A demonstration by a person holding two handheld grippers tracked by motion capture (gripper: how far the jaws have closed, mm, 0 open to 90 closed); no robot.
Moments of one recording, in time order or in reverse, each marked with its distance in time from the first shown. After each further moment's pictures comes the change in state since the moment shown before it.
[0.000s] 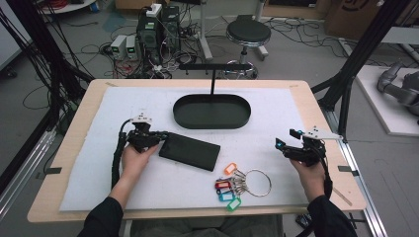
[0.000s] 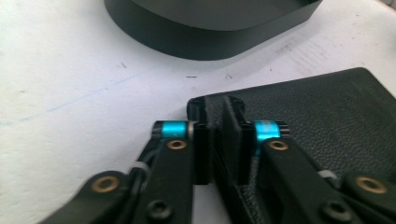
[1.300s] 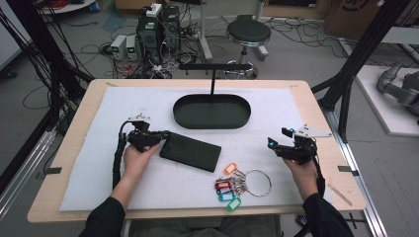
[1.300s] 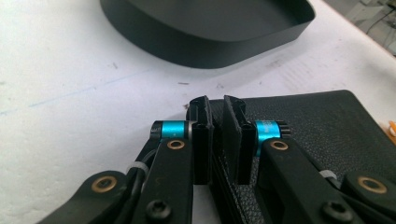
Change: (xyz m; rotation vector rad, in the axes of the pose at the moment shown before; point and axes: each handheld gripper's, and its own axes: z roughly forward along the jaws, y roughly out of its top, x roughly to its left) left arm 0.003 -0.001 0.002 -0.045 -0.073 -0.114; right arm 0.013 0.006 0.016 0.003 0.028 -0.034
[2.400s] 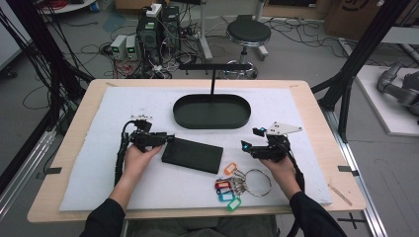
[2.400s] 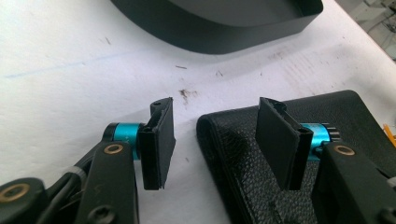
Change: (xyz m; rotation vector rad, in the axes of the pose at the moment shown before) left arm -0.001 0.002 0.011 0.099 0.007 -0.110; right arm 0.048 0.022 0.043 0.022 0.211 -0.082
